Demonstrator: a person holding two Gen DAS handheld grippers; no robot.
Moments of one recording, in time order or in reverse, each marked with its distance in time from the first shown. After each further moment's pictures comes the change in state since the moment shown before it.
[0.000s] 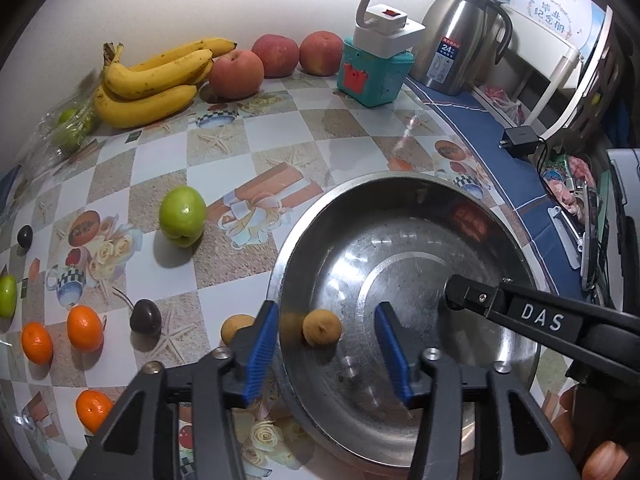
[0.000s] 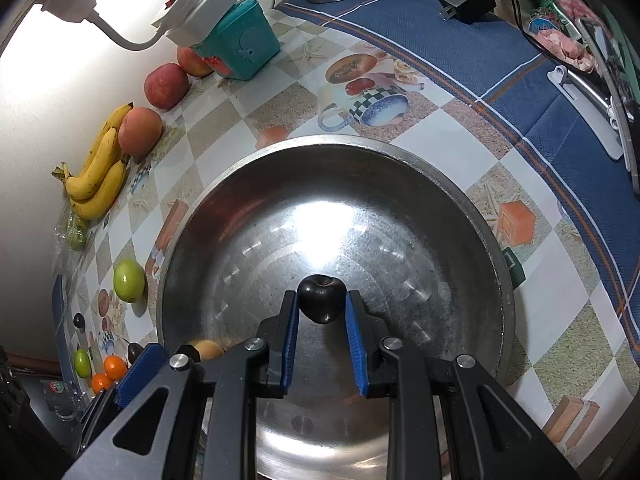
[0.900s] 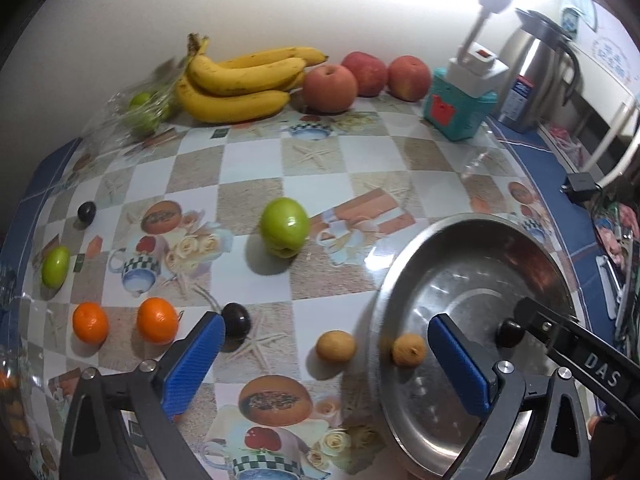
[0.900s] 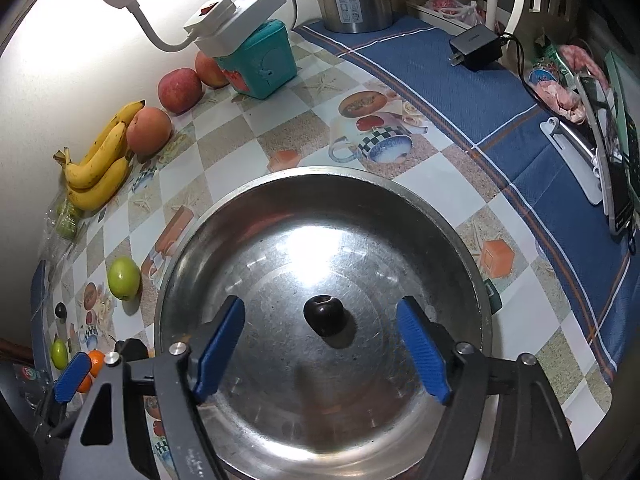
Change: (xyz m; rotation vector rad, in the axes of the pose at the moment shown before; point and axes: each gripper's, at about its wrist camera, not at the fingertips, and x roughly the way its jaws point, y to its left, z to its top) left arm -0.014 0.046 0.008 -0.148 -0.038 0.187; right arm -0.017 0.015 0.001 -0.102 -0.096 -0.079
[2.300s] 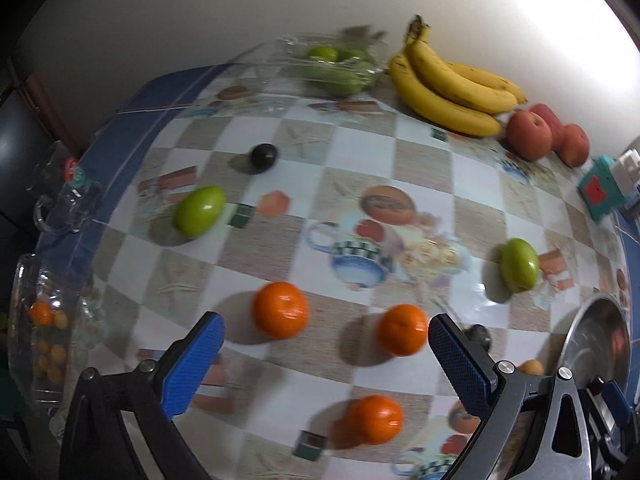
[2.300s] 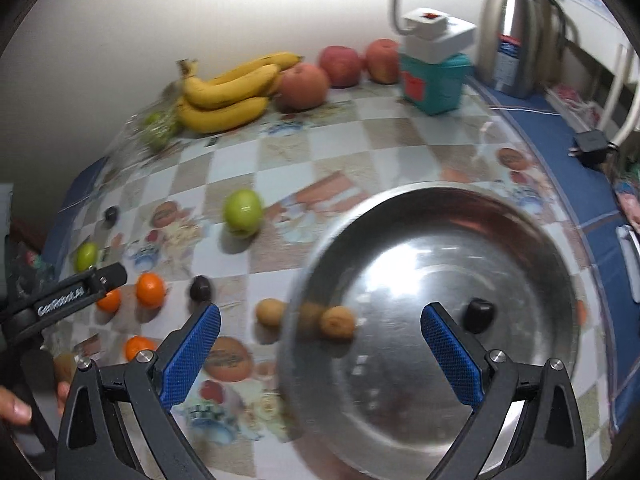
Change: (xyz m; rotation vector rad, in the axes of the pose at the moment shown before) left arm -0.016 0.166 -0.005 -0.309 0.044 0.236; right arm -0.008 0.113 -0.047 -0.396 -0.059 0.171
